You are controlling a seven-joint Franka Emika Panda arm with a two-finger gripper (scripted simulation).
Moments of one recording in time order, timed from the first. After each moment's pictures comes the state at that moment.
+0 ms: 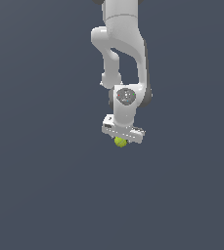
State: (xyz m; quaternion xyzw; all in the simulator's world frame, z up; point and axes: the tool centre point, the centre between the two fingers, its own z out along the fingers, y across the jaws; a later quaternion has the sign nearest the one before) arm -0.048 0.050 0.043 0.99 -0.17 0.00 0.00
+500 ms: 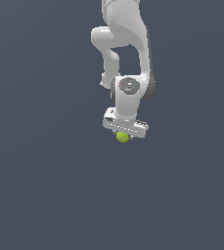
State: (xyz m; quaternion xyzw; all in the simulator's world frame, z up) arm -0.053 0.057 0.082 0.99 -0.17 0.00 0.00
